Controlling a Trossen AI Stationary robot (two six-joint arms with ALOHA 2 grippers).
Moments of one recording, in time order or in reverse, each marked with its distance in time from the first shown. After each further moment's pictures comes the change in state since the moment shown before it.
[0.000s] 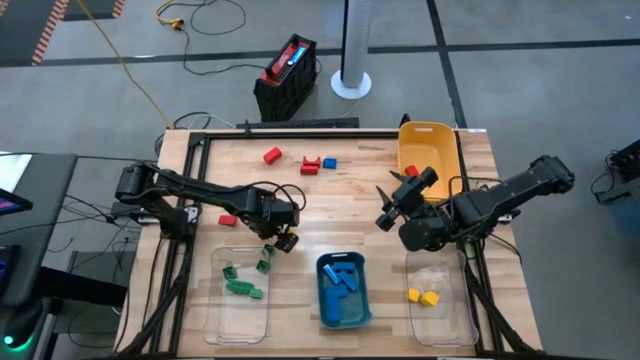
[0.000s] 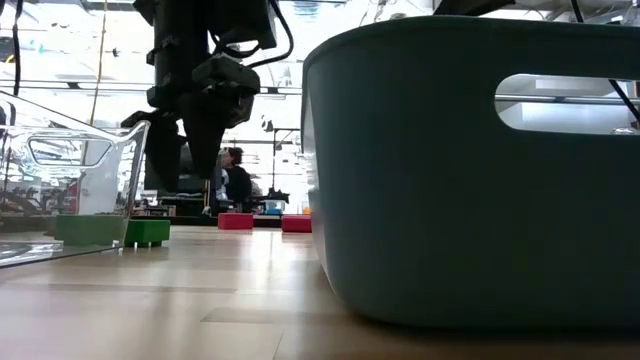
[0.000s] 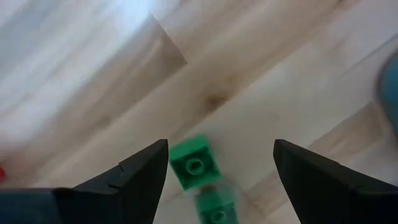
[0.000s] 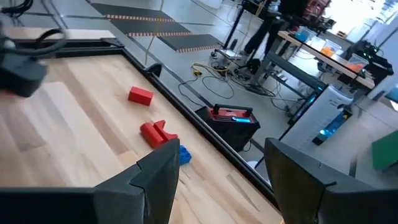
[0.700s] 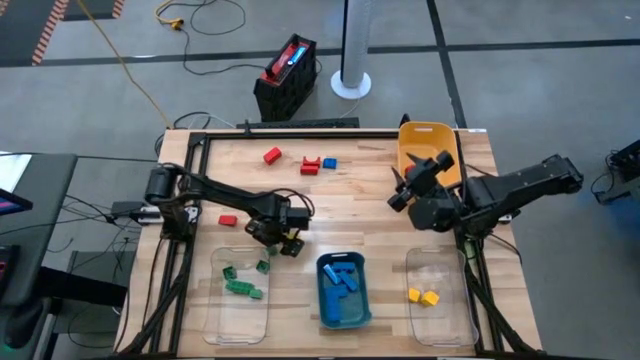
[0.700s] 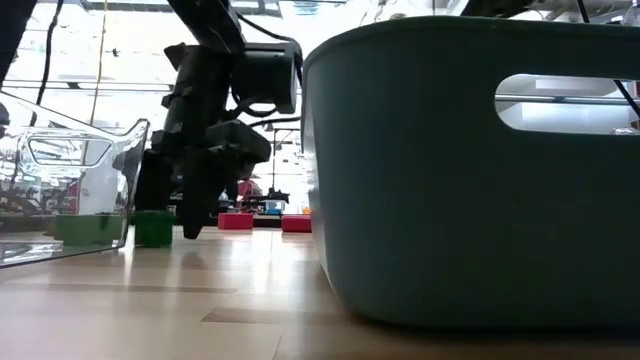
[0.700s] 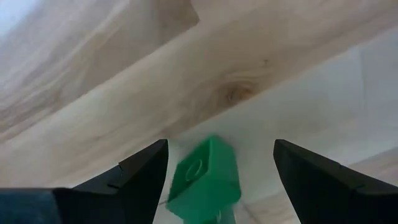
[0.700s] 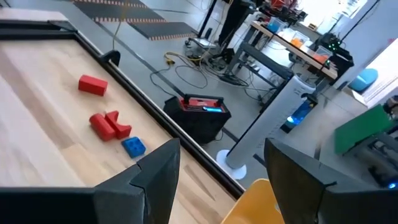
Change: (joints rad) left arm 0.027 0.224 0.035 -0.021 0.187 -0.075; right arm -0.095 -0.110 -0.018 -0.145 0.010 -0.023
